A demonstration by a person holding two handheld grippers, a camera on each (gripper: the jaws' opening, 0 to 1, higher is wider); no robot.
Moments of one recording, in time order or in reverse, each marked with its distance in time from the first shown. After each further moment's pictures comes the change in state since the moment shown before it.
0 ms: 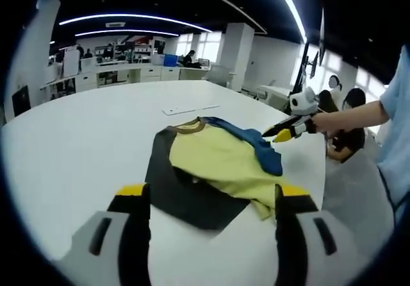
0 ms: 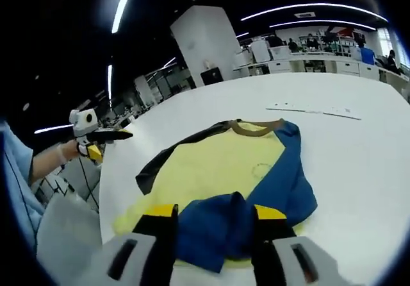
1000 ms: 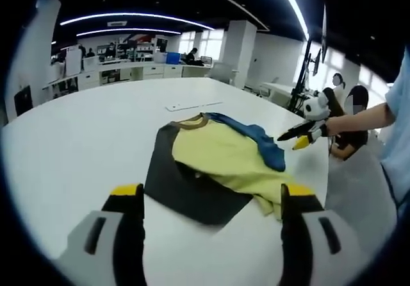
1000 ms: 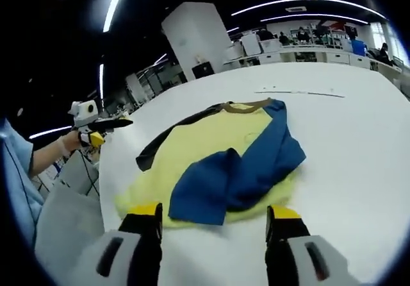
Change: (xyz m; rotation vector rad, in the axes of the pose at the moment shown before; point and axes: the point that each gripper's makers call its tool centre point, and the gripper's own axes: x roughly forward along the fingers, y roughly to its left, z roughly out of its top) left arm 0.000 0.001 -0.011 -0.003 0.012 0.023; right arm -0.024 0.000 -0.053 0.112 0.069 -0.023
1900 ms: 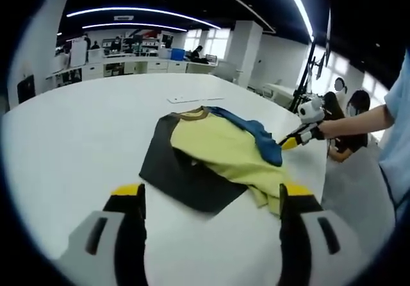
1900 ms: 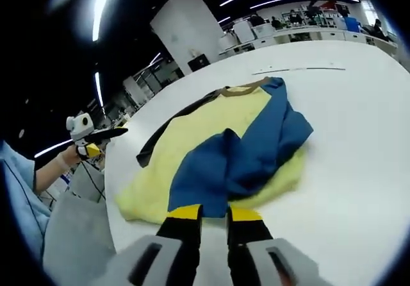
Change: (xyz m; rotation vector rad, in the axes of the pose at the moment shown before) left arm -0.008 -0.007 -0.018 -0.050 0.007 0.012; right arm 0.013 -0.001 -0.014 0.074 0.050 0.034
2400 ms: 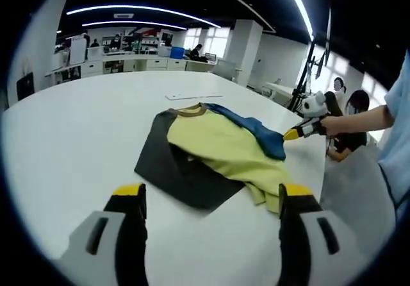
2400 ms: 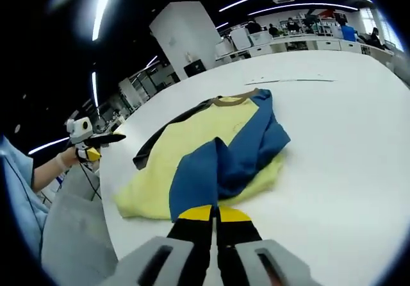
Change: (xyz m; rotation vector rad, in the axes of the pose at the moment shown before) left arm 0.004 -0.005 -0.008 -0.011 0.009 -0.011; right arm -0.035 -0.015 0.007 -0.020 -0.041 -0.064
